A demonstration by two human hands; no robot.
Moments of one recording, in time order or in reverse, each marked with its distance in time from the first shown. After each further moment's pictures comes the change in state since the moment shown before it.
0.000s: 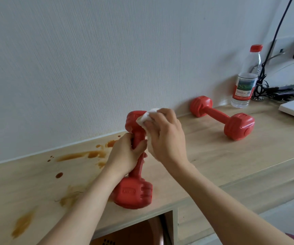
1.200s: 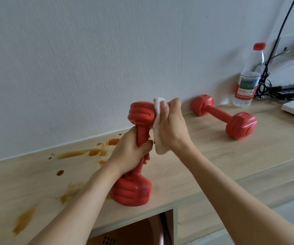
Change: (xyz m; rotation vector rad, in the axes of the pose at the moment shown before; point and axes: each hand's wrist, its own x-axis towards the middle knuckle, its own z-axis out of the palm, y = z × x) left_hand -0.007 0.017 -0.003 -0.102 -0.133 0.151; right_hand 0.024 0.000 -0.008 0.334 -0.048 0.203
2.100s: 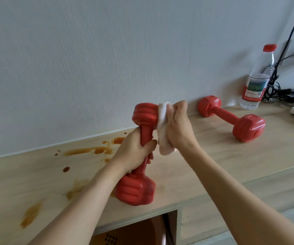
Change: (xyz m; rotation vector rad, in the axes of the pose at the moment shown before) left_hand 0.000 -0.004 -0.005 0.006 0.007 -0.060; right_hand 0.001 0.003 0.005 0.000 -0.062 0.045
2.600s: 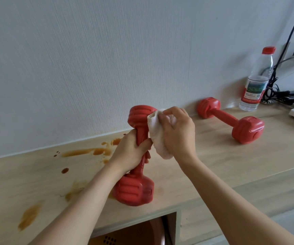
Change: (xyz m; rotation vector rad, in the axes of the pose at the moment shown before) left_hand 0.004 -0.007 -0.002 -0.002 0.047 -0.036; right_hand -0.010 0.000 -0.002 -0.046 0.138 0.030
